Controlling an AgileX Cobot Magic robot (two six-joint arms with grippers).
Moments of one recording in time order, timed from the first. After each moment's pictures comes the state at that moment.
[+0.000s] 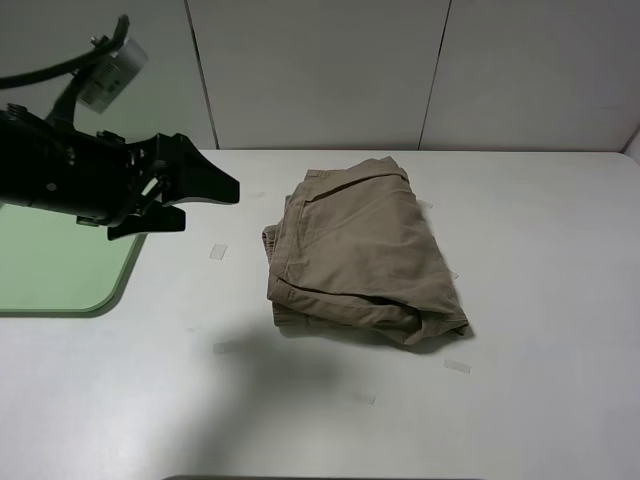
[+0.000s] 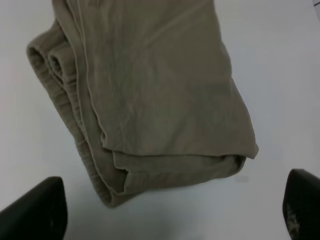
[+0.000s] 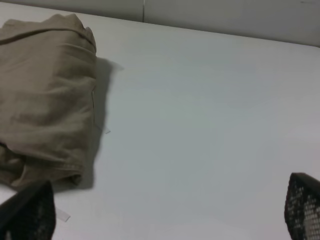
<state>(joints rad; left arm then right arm) -0.27 1.37 -0.63 -1.23 0.43 0.83 0.07 -0.01 -0.50 0.00 1.02 -0.07</state>
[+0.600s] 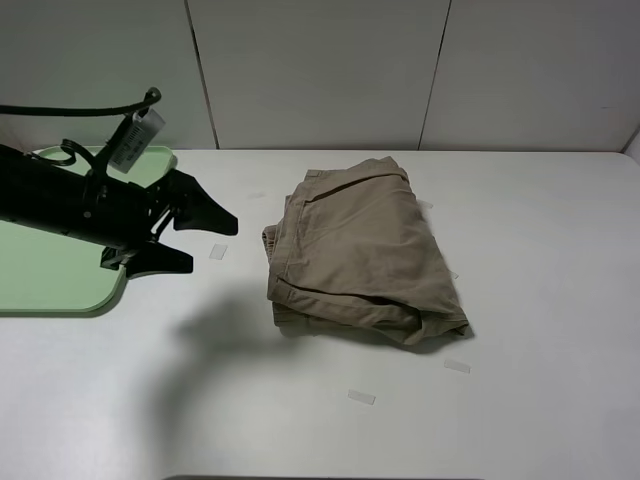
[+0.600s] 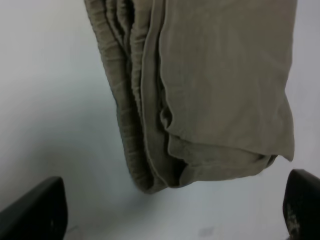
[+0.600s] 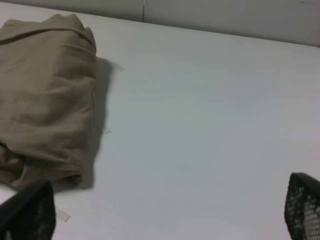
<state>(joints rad) -0.13 1.67 -0.66 -1.33 0.57 0.93 0.07 -0.01 -0.50 0.00 1.02 -0.07</state>
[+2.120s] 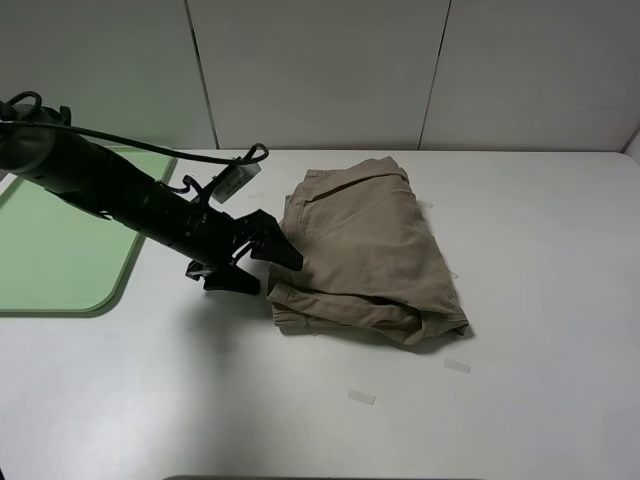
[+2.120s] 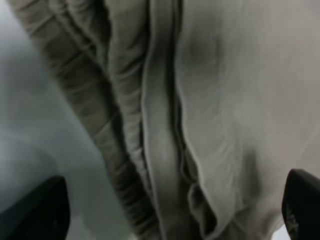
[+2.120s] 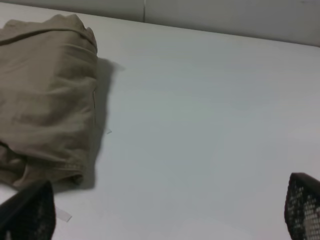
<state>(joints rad) -0.28 2.09 -0.97 -1.27 0.62 0.96 0.07 -0.01 -0.50 0.00 1.02 -0.07</state>
